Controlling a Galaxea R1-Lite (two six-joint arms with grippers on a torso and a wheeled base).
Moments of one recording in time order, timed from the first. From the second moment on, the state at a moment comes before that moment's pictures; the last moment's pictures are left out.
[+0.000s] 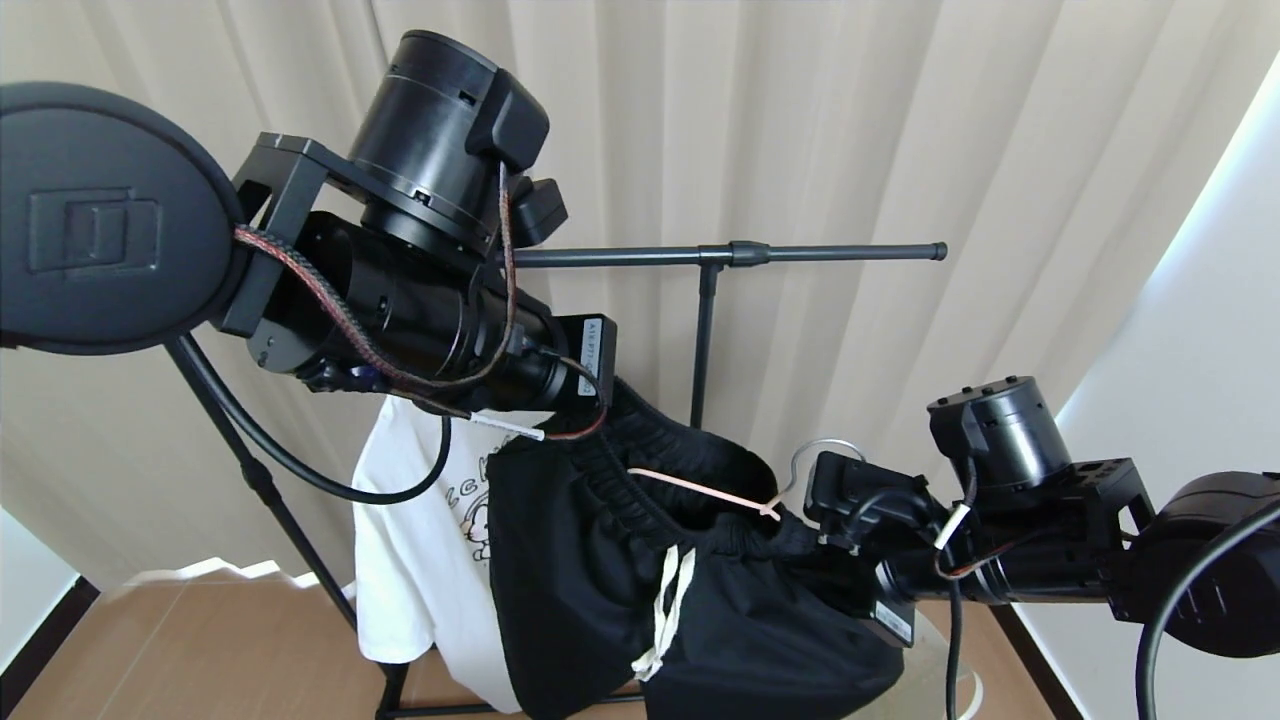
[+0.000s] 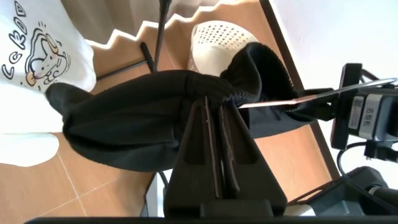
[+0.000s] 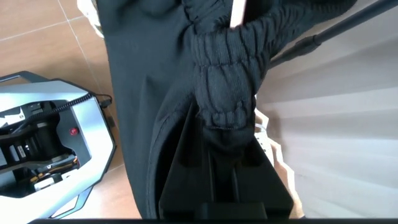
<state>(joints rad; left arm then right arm) -0.70 1.75 -1.59 0.52 0.12 -0.37 0.51 1.75 -0.77 -0.20 0.26 -0.61</state>
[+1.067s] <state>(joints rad) -0.78 1.74 -1.45 0.52 0.14 -0.33 0.49 1.74 -0.78 -0.35 0.22 -0.54</state>
